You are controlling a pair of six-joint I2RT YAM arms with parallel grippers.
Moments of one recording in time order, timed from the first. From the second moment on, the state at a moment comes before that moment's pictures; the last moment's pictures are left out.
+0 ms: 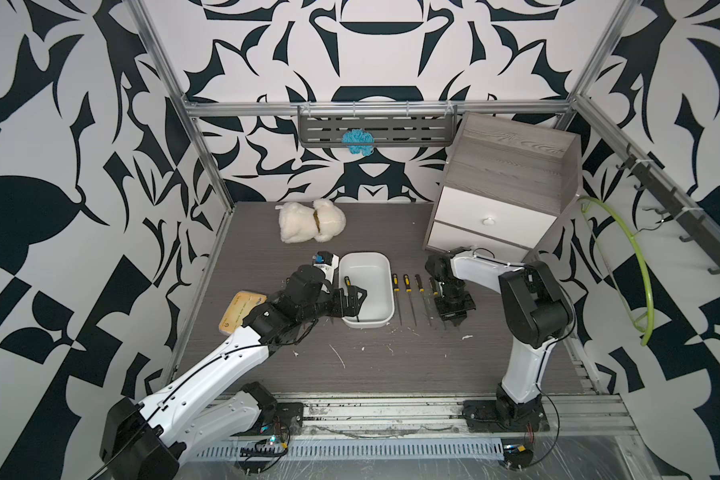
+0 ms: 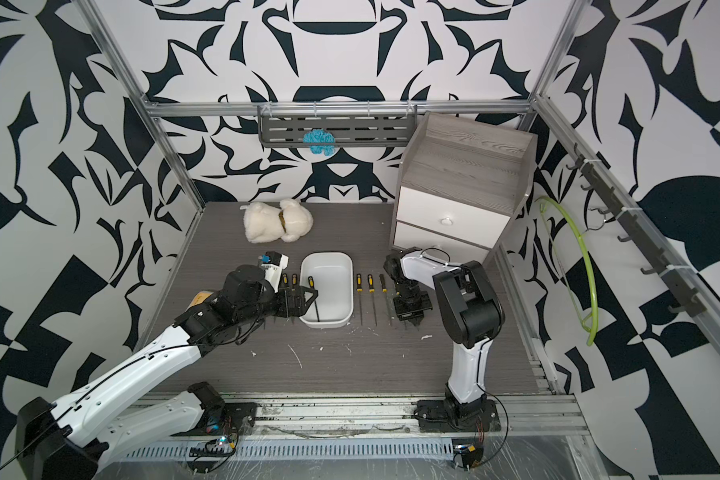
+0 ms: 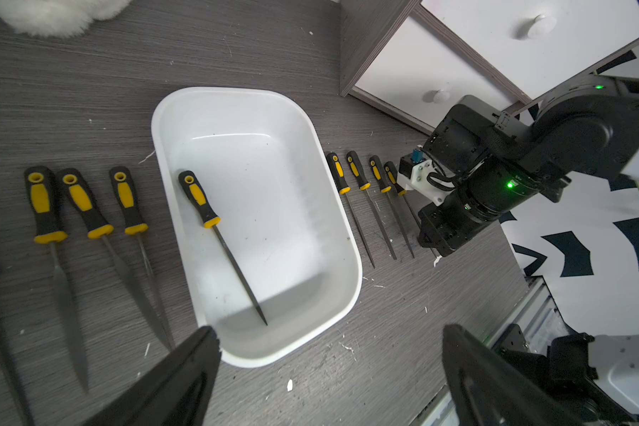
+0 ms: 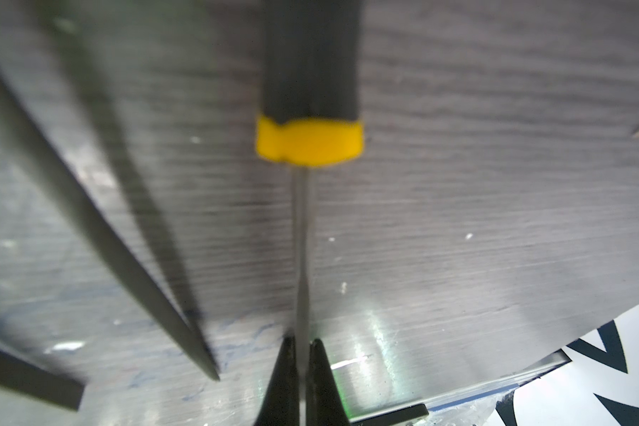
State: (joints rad) left arm -0.70 0.99 0.78 -0.38 0.12 -0.56; right arm 0.38 1.90 1.19 -1.16 0.12 0.32
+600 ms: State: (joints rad) left arm -0.70 0.99 0.78 -0.38 0.13 -0.56; right arm 0.38 1.79 1.18 -1.15 0.11 0.33
